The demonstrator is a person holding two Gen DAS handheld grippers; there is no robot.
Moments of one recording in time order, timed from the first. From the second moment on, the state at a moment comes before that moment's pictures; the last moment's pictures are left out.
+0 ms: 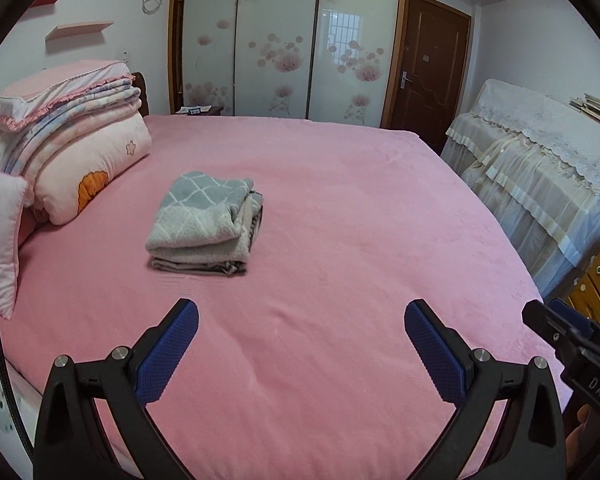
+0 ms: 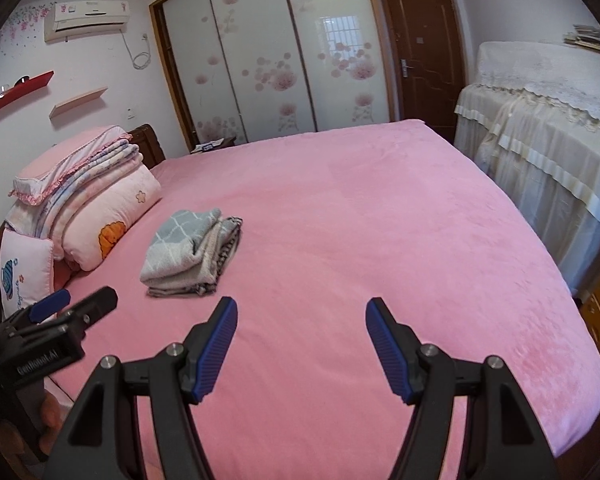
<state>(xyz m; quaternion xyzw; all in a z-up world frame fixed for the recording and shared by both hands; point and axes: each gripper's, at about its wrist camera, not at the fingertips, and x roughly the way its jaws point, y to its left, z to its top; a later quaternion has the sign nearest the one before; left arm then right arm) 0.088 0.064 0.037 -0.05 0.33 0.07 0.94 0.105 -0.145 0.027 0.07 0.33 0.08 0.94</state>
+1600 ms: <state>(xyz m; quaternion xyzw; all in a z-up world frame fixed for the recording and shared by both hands) 0.004 0.018 0.013 -0.03 0.35 0.07 0.93 0.009 -0.152 0.006 0.06 0.34 0.07 0.93</state>
